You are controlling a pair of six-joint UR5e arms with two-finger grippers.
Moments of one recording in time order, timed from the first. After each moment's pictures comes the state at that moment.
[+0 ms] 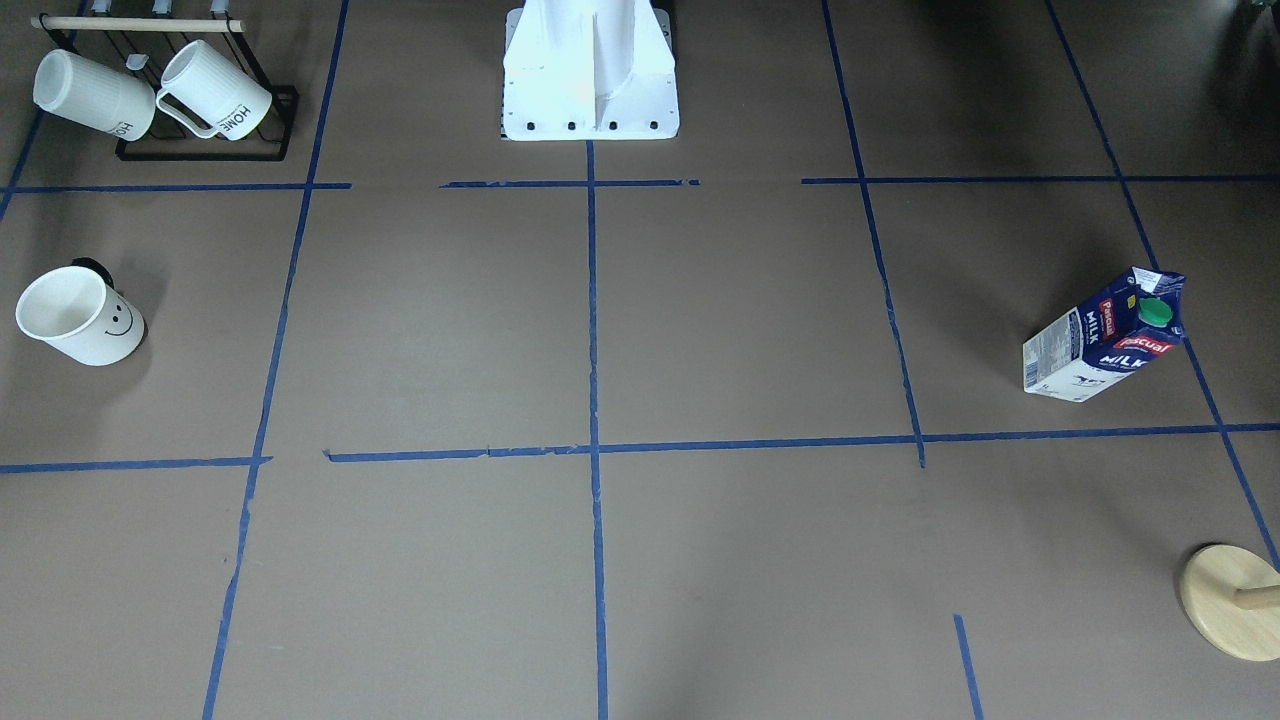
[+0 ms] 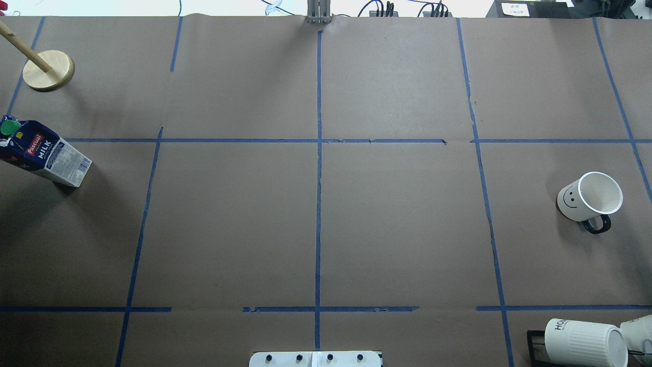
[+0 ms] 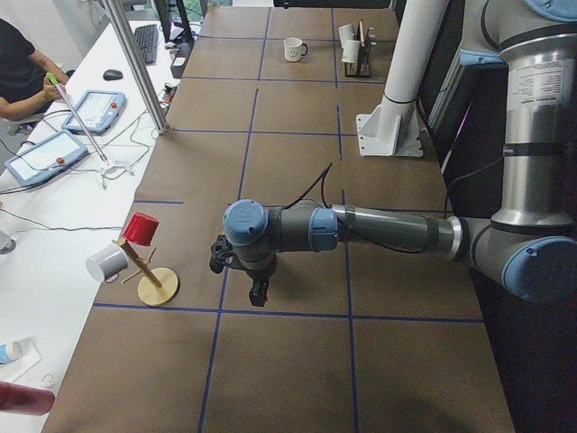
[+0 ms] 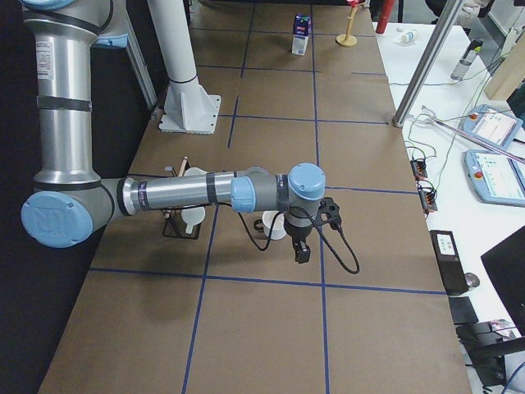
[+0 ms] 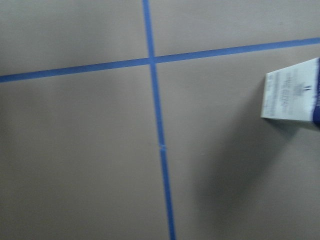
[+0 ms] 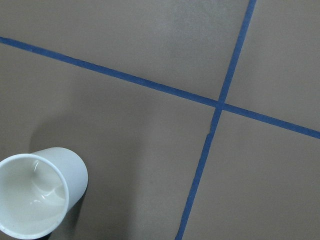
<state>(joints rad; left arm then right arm) -1.57 -1.50 -1.76 -1.40 -2.46 0.17 1.48 -1.61 1.74 -1.62 2.33 -0.17</state>
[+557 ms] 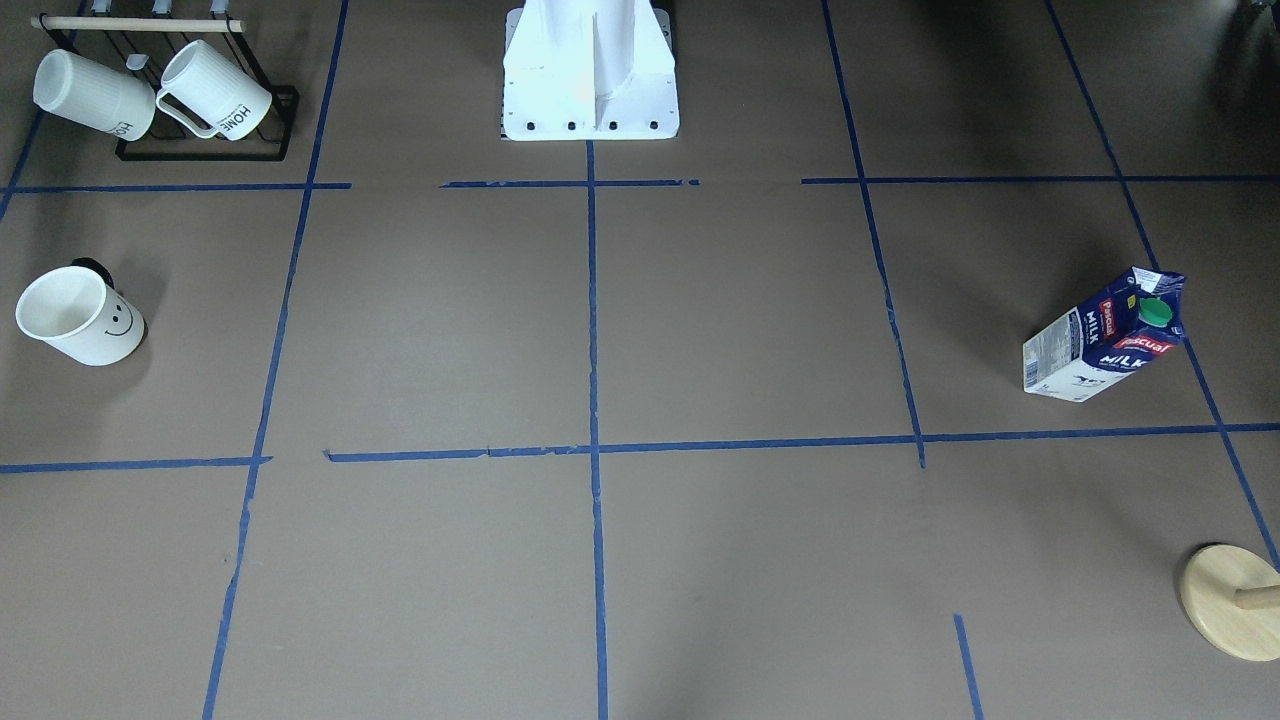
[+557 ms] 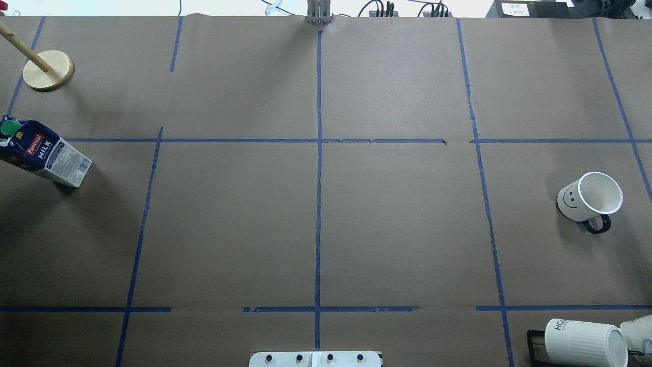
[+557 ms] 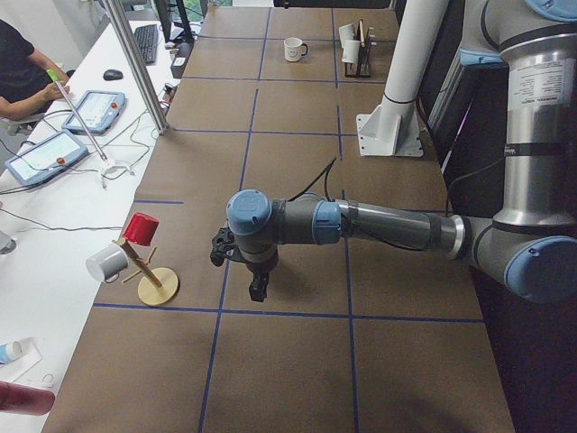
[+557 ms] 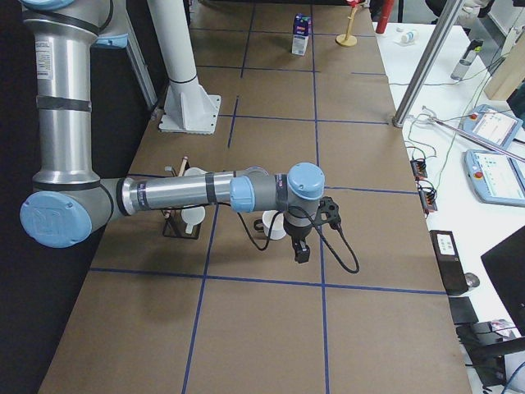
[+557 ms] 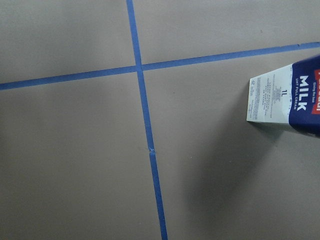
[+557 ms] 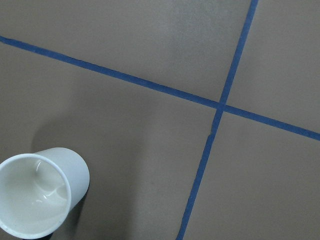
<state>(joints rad) -1.57 -1.49 -1.79 -1.41 -2.42 0.16 1.48 -1.61 1.75 -1.61 2.33 -0.17</state>
